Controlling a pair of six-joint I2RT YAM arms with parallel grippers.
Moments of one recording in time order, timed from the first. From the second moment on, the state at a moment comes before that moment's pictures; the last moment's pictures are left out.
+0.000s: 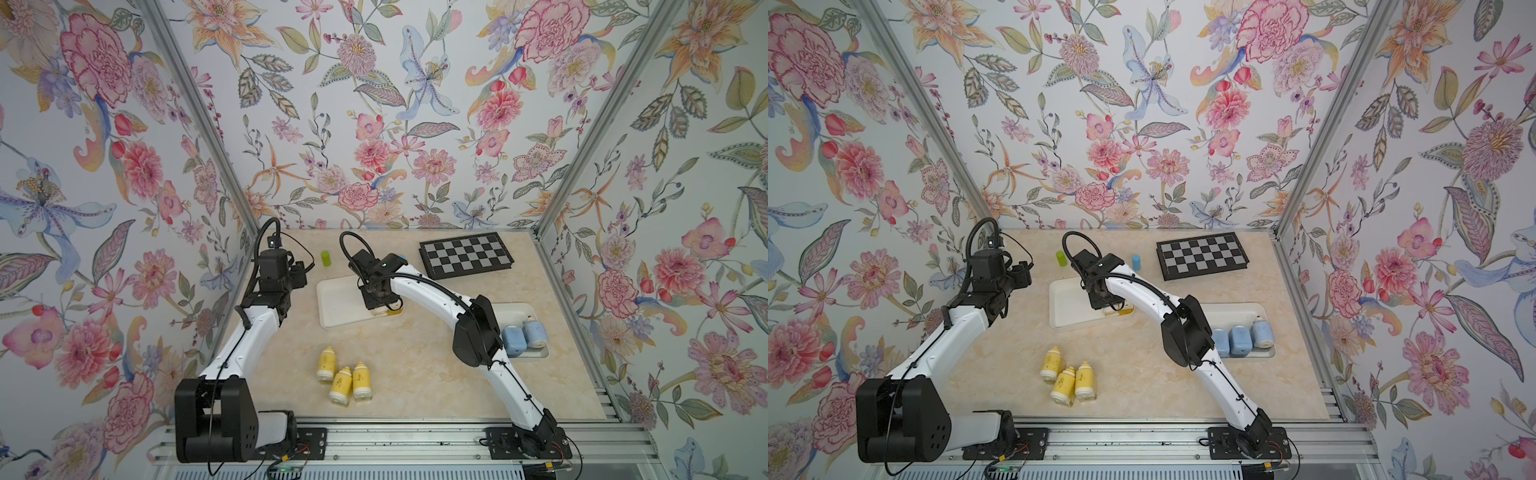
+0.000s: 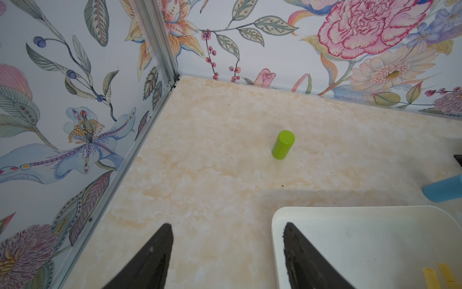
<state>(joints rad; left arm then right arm) -0.01 1.32 0.94 -0.16 -0.19 -0.11 0.89 2.44 2.34 -1.19 0.17 0.51</state>
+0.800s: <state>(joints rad) -0.02 1.32 0.94 -0.16 -0.19 -0.11 0.89 2.47 2.36 -1.19 0.16 0.53</state>
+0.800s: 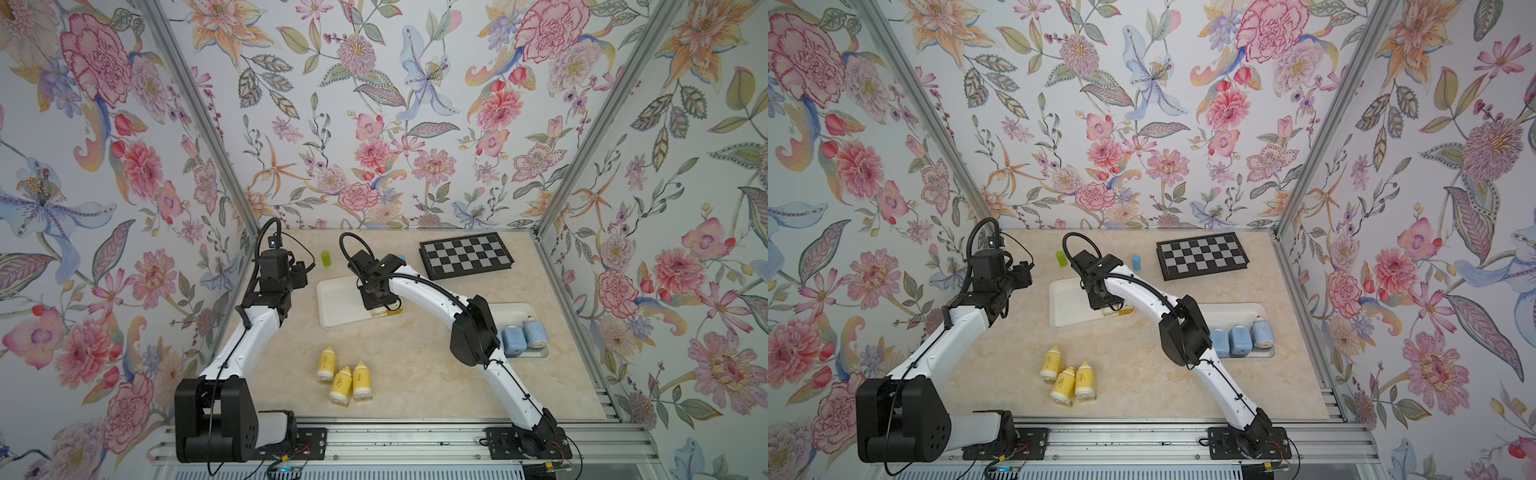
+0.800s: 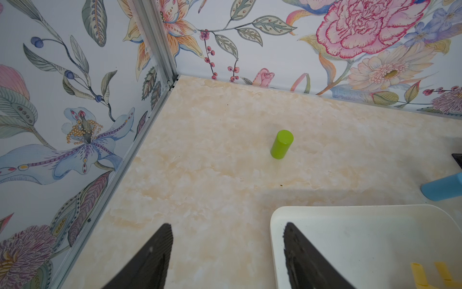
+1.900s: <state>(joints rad) -0.02 1.32 0.94 -0.16 -0.19 -0.11 0.89 2.50 2.39 -1.19 0.16 0.54</state>
